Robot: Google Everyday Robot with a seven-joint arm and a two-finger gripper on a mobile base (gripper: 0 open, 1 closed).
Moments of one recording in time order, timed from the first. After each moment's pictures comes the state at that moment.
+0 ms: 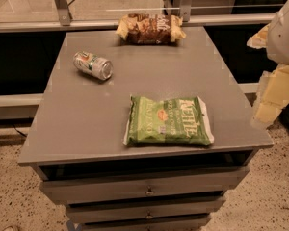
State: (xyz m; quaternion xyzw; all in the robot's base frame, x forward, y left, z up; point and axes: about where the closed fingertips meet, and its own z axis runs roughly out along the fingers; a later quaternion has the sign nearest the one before) arm 0.438 -0.216 0.978 -0.60 0.78 -0.04 0.16
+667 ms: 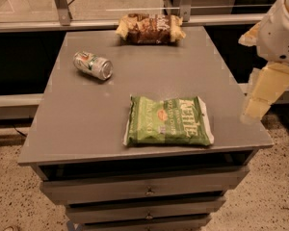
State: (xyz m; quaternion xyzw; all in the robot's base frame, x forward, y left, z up) arm 0.450 -0.206 0.976 -0.61 0.78 -0.03 0.17
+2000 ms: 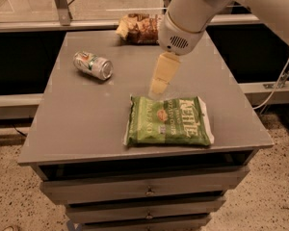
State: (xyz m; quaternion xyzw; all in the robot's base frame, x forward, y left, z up) arm 0.564 -0.056 0.930 -0.61 0.76 0.02 0.21
